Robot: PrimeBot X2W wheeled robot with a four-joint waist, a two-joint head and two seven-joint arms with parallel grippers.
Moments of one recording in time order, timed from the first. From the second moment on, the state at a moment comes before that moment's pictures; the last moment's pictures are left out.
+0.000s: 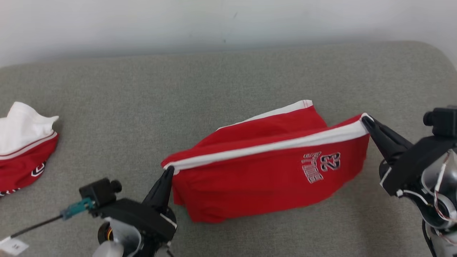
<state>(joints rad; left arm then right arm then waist) -0.25 0.25 -0.40 0.10 -1.07 0.06 0.04 -0.27 -0.44 -0.01 -0.12 0.62 0.13 0.55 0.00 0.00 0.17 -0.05</state>
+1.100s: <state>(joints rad) -0.53 0.23 -0.49 0.35 -0.74 0.12 -0.23 -0.78 -0.49 0.29 0.54 0.66 0.13 0.34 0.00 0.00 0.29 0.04</state>
